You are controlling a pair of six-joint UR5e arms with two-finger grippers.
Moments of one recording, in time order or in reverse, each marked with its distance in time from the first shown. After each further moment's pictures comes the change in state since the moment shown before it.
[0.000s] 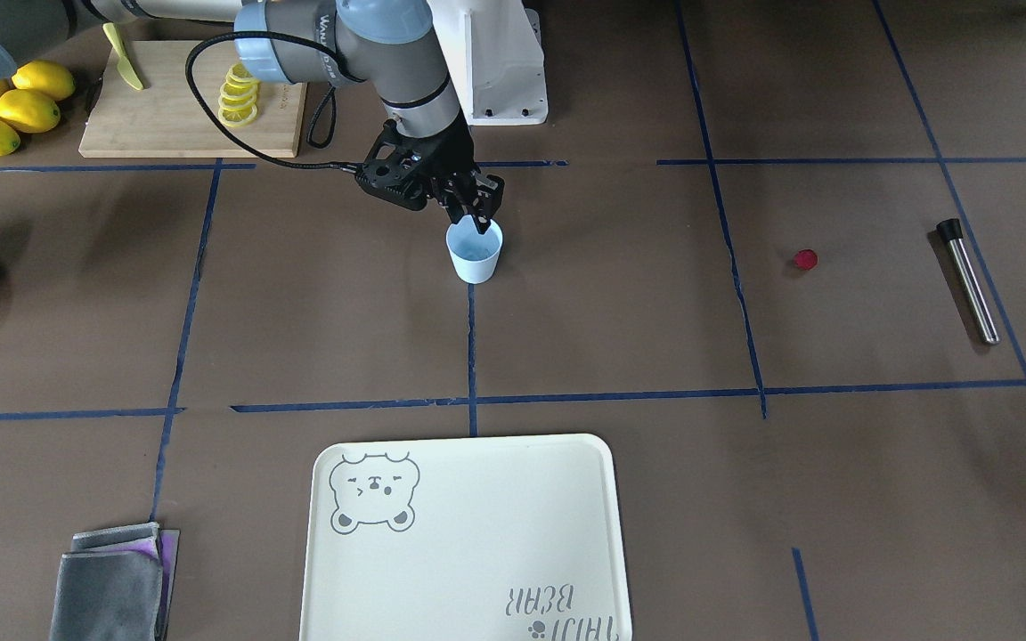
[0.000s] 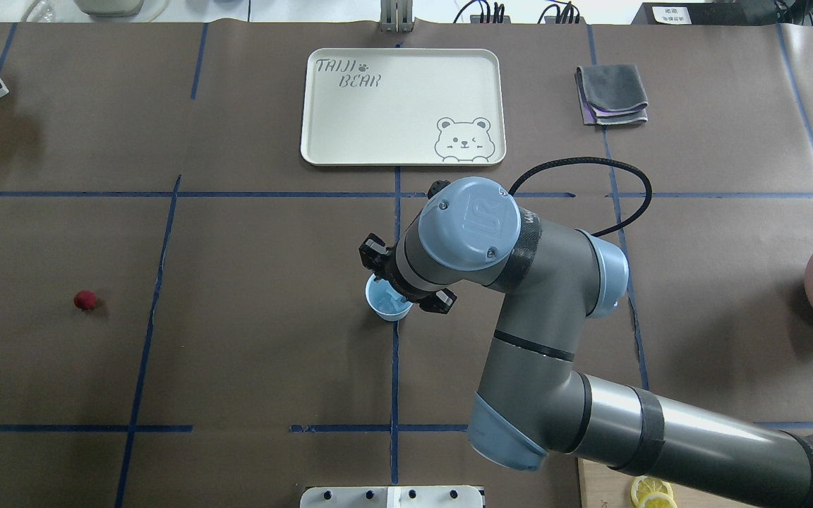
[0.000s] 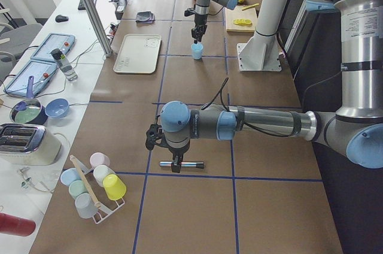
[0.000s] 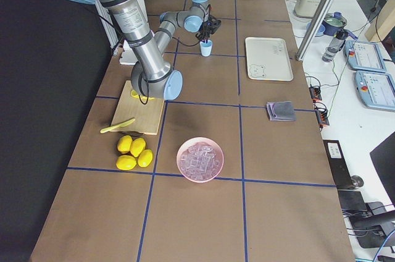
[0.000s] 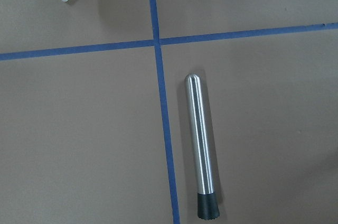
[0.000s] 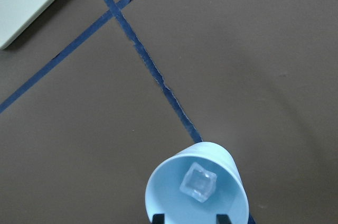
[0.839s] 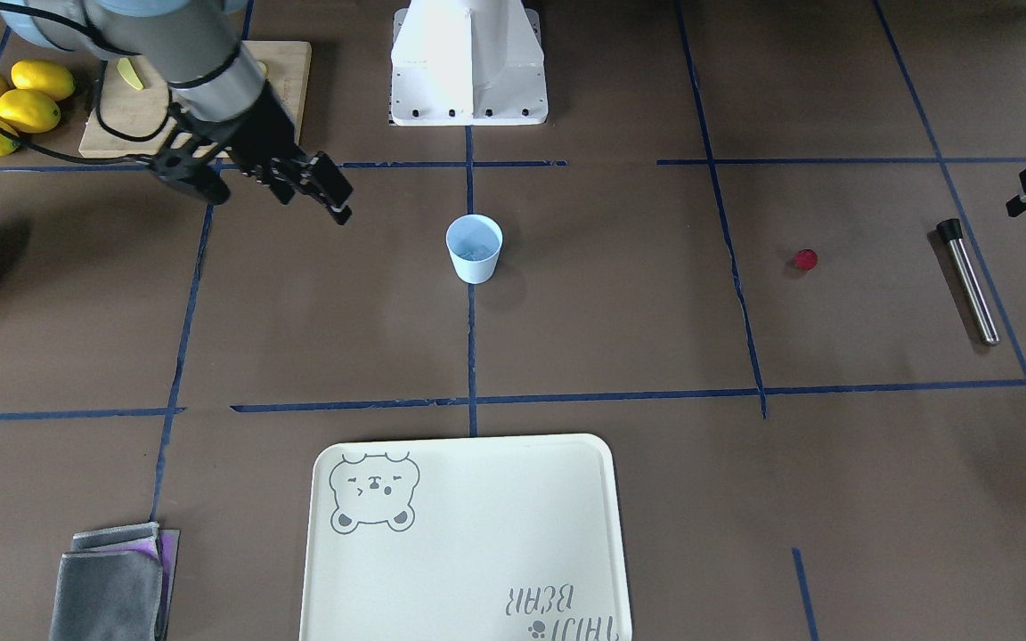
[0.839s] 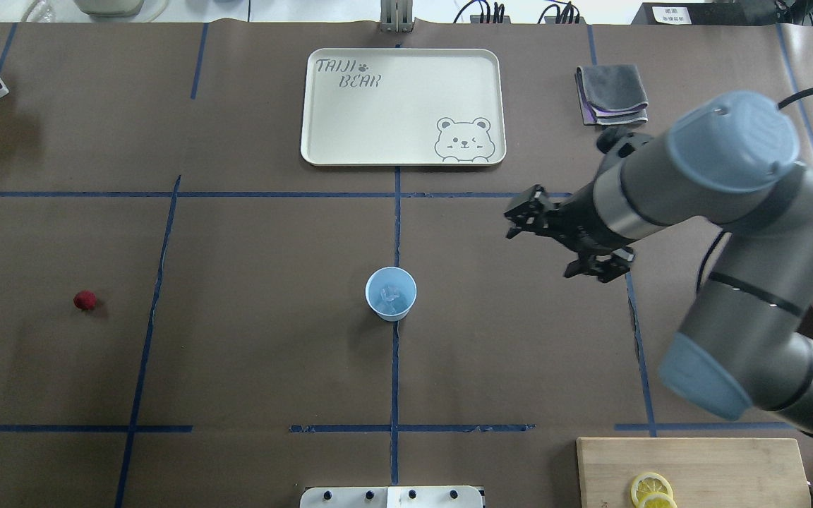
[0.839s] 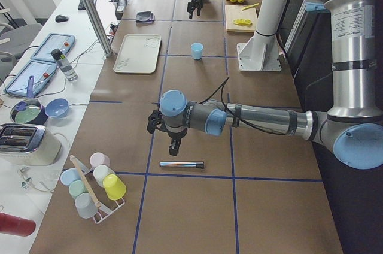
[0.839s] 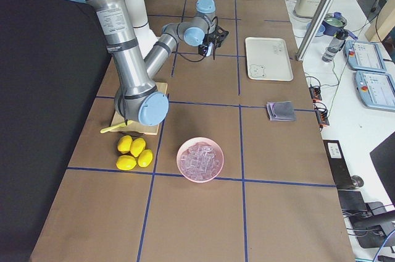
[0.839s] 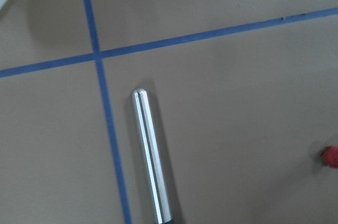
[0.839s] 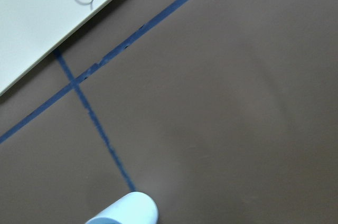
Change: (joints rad) left arm 0.252 -0.006 -0.008 -0.292 0.000 -0.357; right arm 0.276 -0.396 0.324 -0.003 0.274 -0.242
